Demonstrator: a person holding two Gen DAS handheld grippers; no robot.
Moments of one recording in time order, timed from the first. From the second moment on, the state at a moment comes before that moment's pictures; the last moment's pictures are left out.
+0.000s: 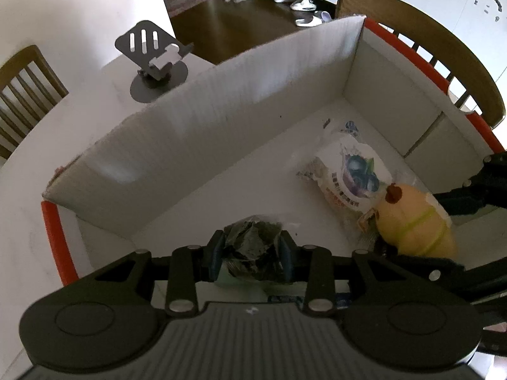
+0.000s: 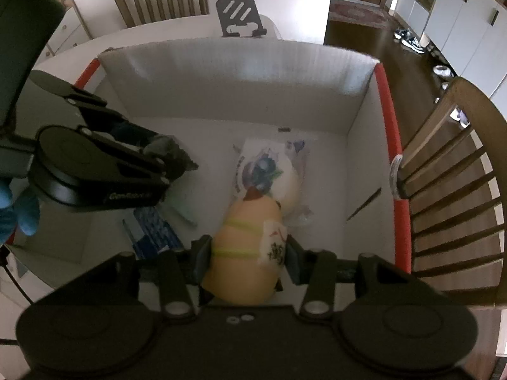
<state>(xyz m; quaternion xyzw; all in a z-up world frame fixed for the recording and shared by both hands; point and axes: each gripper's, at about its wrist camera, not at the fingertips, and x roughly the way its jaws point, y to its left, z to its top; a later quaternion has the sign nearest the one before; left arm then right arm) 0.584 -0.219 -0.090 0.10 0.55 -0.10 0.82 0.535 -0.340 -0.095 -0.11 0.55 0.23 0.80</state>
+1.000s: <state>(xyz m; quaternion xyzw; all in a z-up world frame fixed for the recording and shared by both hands) 0.566 -0.200 -0.062 0.07 0.51 -0.07 0.85 0.523 -0.339 -0.073 -0.11 0.53 0.25 0.80</state>
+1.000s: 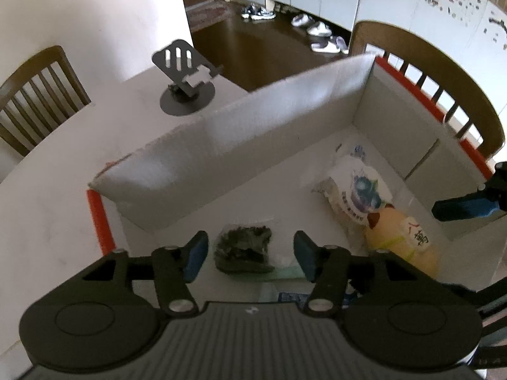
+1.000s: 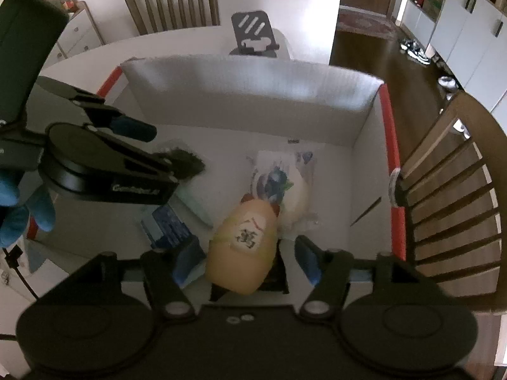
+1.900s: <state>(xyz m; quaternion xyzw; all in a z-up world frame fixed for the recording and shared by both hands) 0.501 -0.189 0.000 0.03 0.46 -0.07 0.88 0.474 -0.342 -0.017 -0.13 0.48 0.26 0.83</state>
